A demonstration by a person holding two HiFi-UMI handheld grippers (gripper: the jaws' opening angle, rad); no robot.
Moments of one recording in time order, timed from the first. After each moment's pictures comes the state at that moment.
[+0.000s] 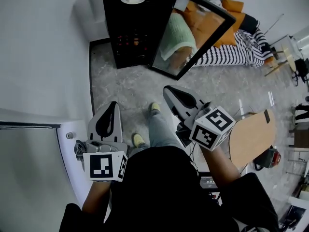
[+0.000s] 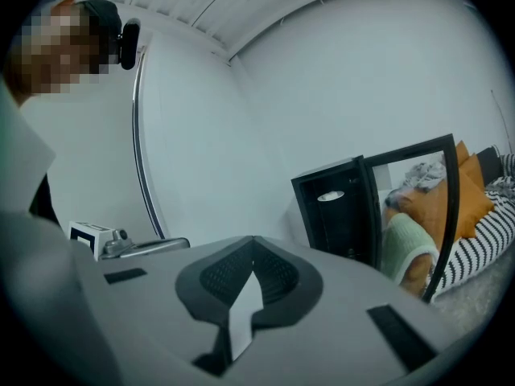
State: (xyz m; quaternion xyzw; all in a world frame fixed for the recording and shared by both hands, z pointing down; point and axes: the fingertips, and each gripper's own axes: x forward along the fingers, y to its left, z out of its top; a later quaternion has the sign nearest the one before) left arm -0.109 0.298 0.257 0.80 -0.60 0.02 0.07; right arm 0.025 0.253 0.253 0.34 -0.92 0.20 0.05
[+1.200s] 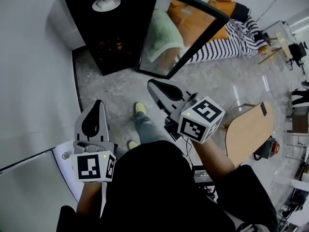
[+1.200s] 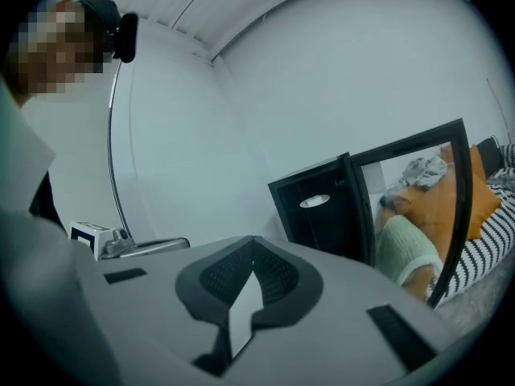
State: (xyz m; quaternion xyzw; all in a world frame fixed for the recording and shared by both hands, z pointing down) left arm -0.087 0.156 0.270 0.82 -0.57 0.04 0.07; right arm 0.046 0.115 0.273 0.35 -0.91 0.22 0.04
